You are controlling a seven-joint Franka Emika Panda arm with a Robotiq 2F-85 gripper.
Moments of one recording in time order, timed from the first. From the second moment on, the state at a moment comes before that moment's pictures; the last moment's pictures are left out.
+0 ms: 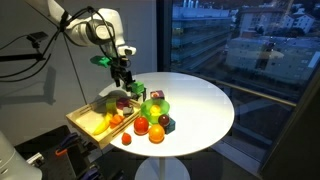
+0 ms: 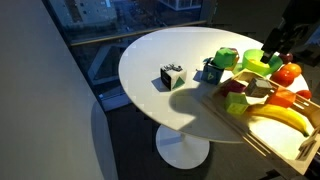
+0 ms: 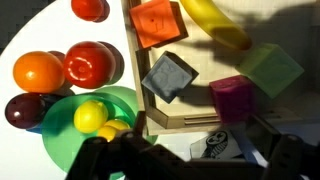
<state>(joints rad) 0.04 -0.08 0.12 -2.45 -0.10 2.33 0.20</state>
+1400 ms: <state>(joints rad) 0.16 -0.01 0.16 -2.54 0.01 2.42 0.10</state>
